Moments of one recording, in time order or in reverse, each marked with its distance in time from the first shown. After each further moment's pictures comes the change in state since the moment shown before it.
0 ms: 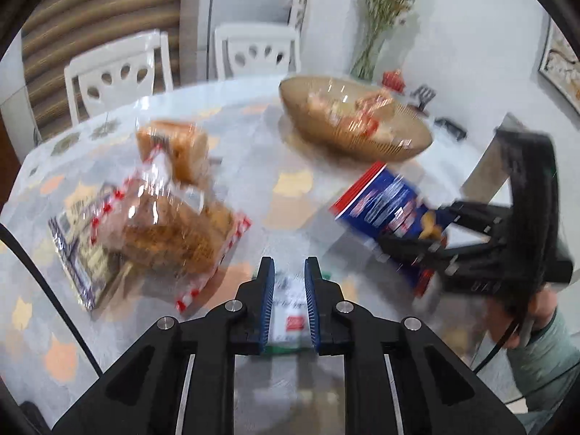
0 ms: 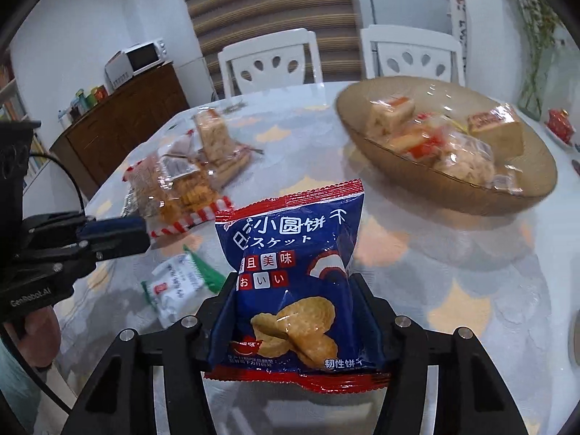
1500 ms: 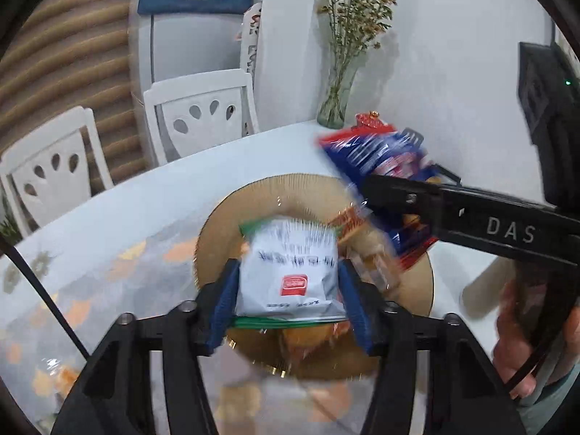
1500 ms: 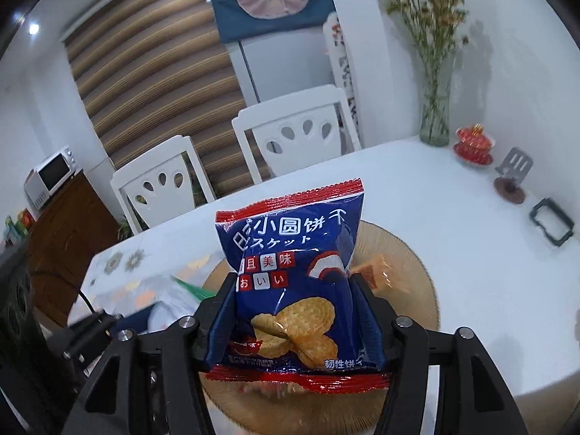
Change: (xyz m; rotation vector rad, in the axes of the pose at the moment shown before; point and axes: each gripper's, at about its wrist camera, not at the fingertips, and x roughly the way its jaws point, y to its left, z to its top) left arm 0.088 -0.067 0.207 0.115 -0.136 -0.088; right arm -0.047 -0.126 0.180 0.329 -0.199 -0.227
